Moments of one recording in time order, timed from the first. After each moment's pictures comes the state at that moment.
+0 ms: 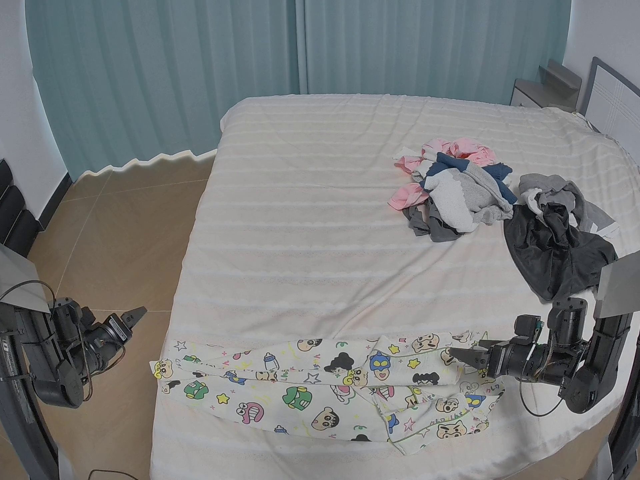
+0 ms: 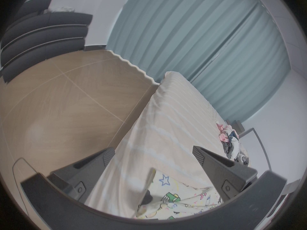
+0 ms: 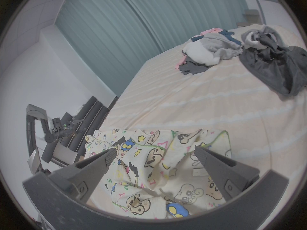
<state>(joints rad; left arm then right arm) 0.28 2.25 -0.28 -1.55 -0.34 -0.58 0.14 2.16 -0.18 -1.50 0.44 0.25</state>
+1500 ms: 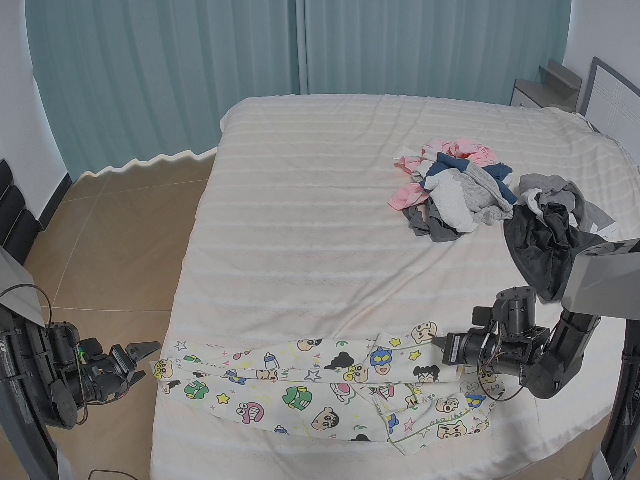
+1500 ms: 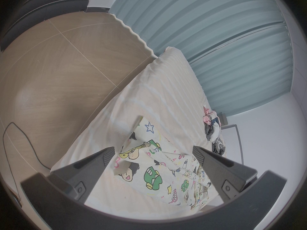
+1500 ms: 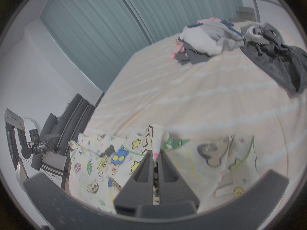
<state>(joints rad) 0.29 2.23 -0.07 -1.55 -0.60 -0.68 0.33 2.21 -0.48 -1.16 0.15 0.35</state>
